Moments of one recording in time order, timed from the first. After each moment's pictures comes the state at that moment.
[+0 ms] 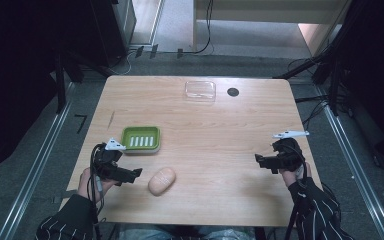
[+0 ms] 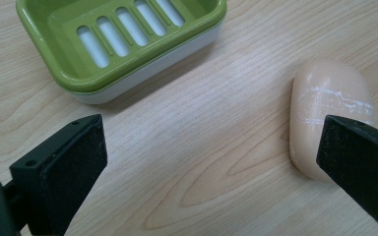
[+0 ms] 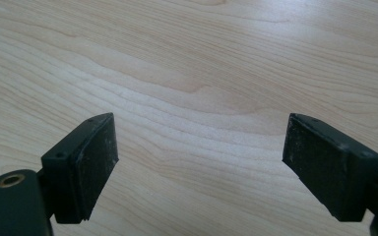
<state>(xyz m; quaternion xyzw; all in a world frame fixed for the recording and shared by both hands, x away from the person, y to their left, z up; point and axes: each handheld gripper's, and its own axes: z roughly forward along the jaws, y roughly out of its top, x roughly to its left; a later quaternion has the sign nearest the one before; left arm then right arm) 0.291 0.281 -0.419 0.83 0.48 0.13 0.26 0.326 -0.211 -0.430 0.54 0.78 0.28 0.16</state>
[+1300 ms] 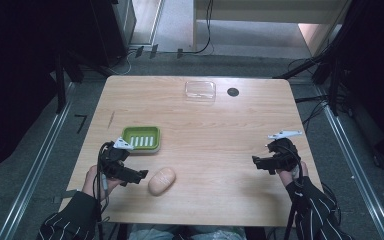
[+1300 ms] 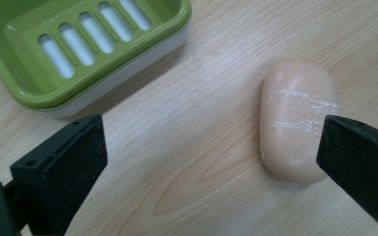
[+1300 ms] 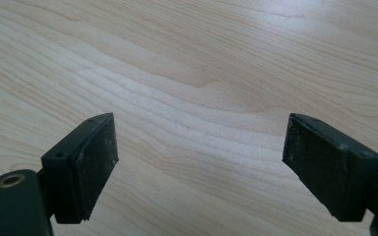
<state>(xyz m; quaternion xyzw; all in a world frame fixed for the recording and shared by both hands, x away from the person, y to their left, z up) 0.296 0.262 -0.414 0.85 0.46 0.10 0.24 0.329 -0.203 -0.434 0.52 0.80 0.26 0.16</state>
